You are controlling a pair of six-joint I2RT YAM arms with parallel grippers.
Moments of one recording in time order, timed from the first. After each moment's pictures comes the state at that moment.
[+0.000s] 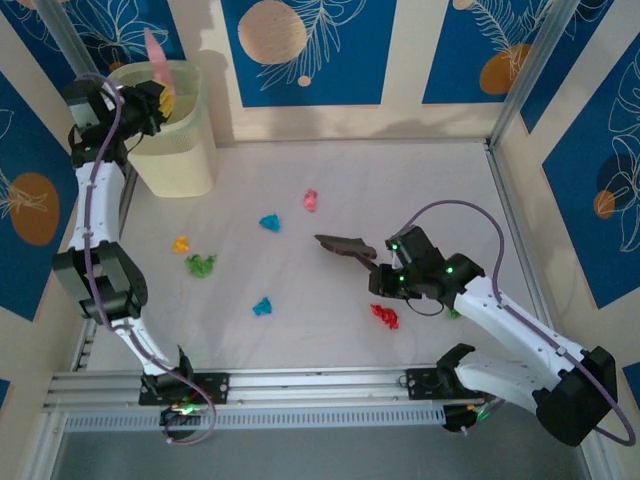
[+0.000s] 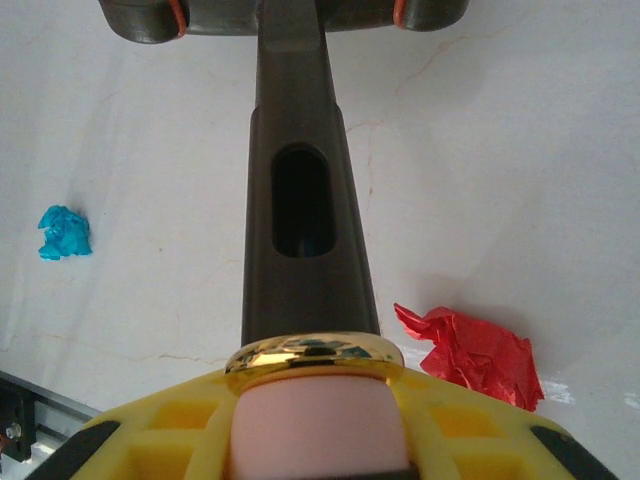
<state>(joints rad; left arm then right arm) 0.25 1.78 1.77 -0.10 0.80 -1.44 0.61 1.00 0.80 -0.85 -0.13 0.66</state>
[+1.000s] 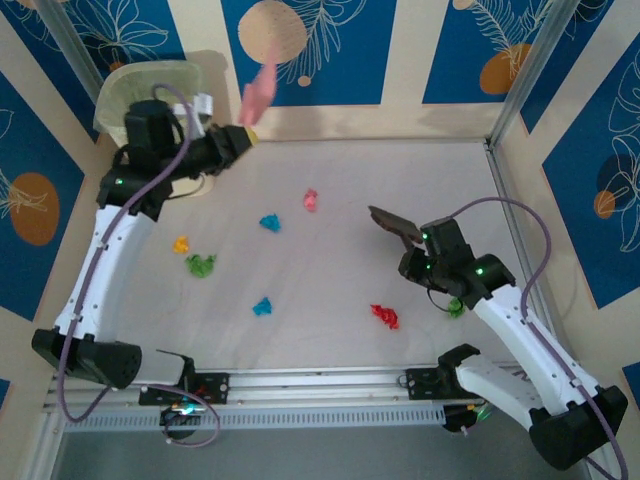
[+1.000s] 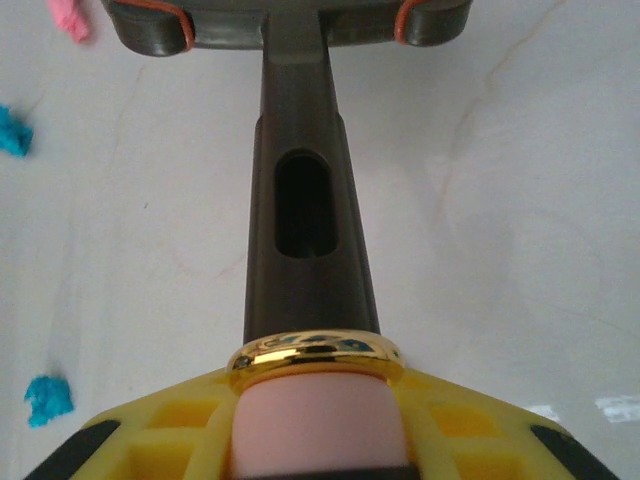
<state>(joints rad) -0.28 1.37 1.66 -0.65 0.62 -0.74 0.42 0.89 0.89 -0.98 0.06 0.78</state>
